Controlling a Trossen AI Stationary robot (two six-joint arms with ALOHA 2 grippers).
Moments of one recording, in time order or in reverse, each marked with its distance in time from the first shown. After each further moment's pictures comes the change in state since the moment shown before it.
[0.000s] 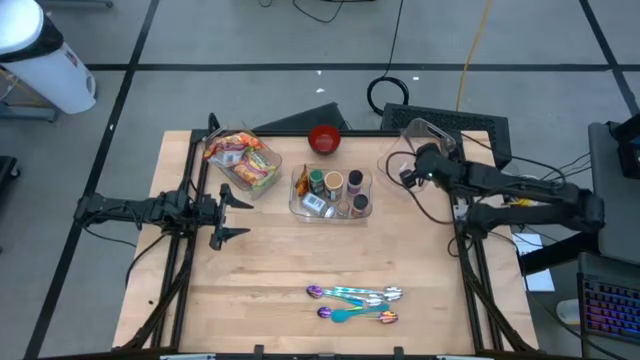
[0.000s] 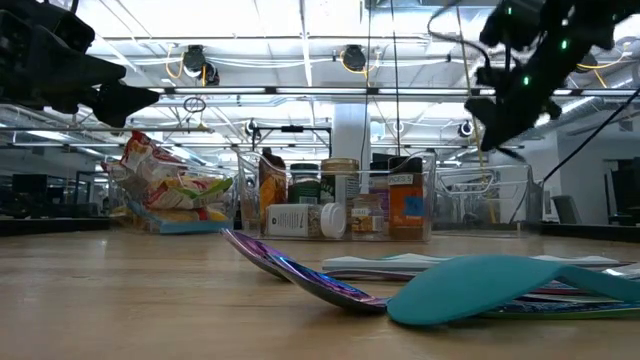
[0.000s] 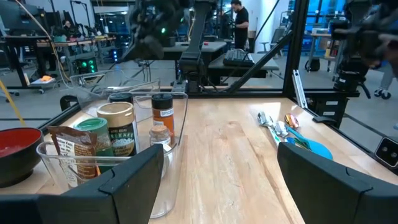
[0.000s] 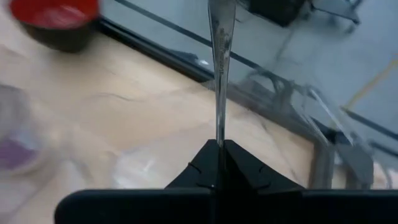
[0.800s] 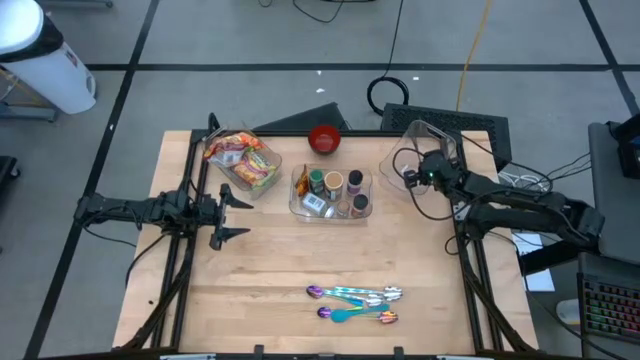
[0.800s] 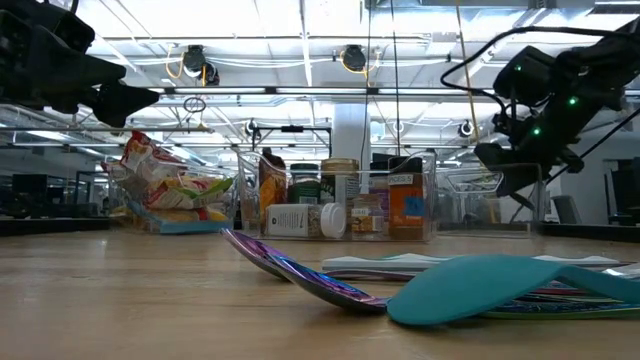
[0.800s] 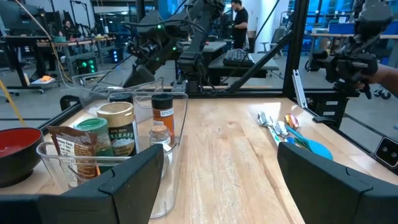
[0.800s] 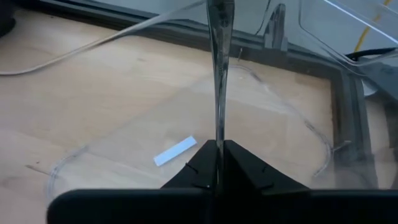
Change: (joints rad) left arm 0.000 0.000 0.000 0.000 0.000 0.000; right arm -0.244 0.000 -0.337 0.376 -0.135 0.066
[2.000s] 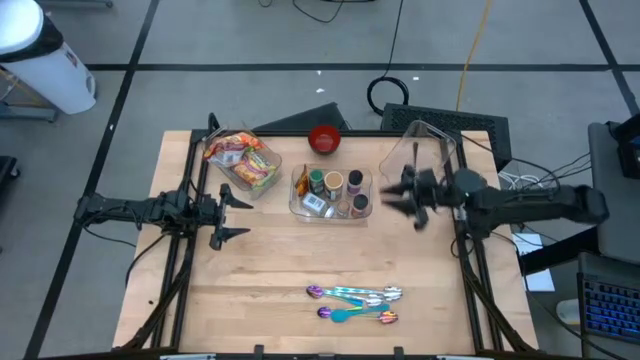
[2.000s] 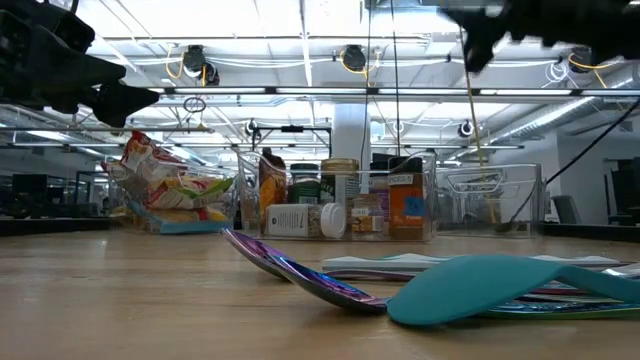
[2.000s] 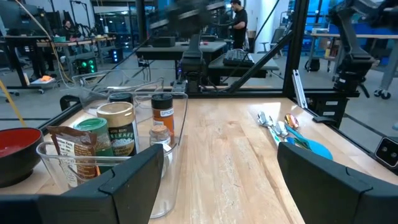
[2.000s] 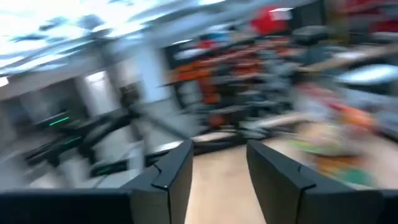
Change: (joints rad) left arm 0.000 0.000 0.000 0.000 0.000 0.000; right arm 0.468 -0.134 0.025 0.764 -0.708 -0.139
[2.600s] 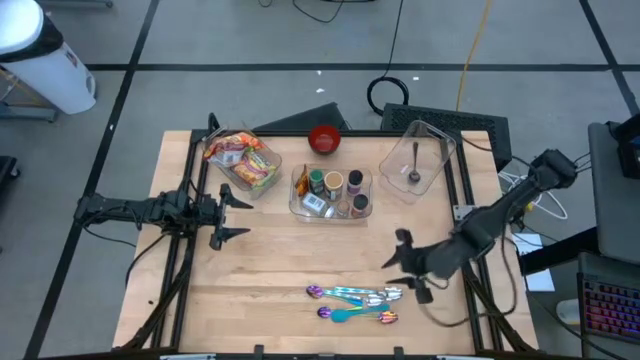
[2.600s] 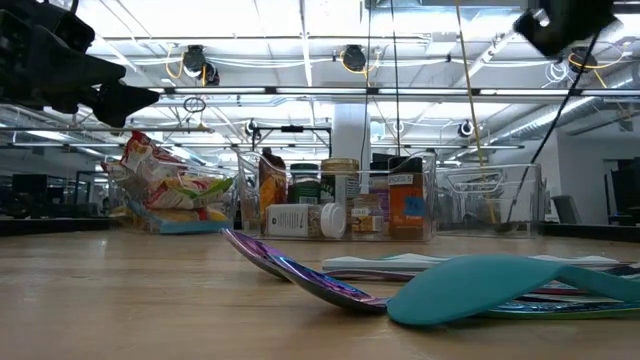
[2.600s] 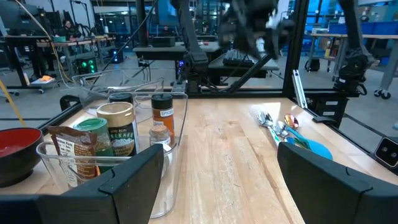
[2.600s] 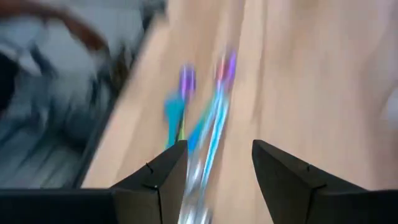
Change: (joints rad) left arm 0.000 0.000 0.000 0.000 0.000 0.000; right arm 0.767 0.395 0.482 -0.880 0.455 0.023
